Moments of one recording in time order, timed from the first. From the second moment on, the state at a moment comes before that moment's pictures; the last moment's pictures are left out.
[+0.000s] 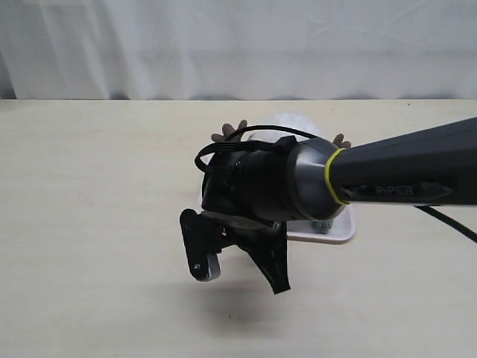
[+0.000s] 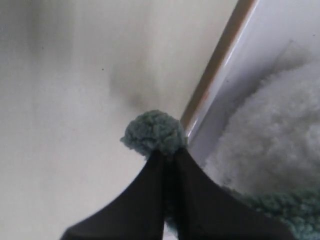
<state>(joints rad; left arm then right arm) -0.01 0.00 0.00 -0.04 0.30 0.08 0.86 2.01 -1.26 -0.64 0.90 -0.49</state>
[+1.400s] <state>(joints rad) -0.01 0.00 0.00 -0.04 0.30 0.08 1.04 1.78 -1.25 -0.75 0.97 -0.07</state>
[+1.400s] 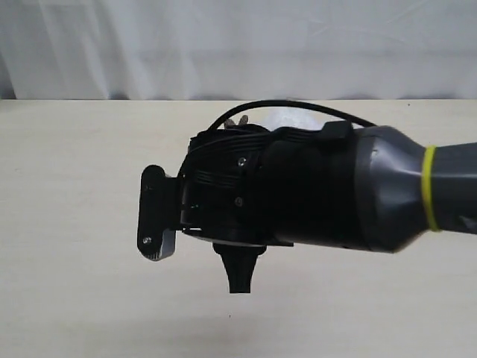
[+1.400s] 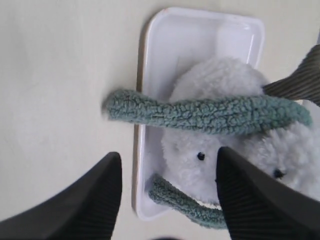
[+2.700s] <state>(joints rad) -0.01 0.00 0.00 -0.04 0.30 0.08 0.60 2.13 -1.80 -0.20 0.99 0.25</state>
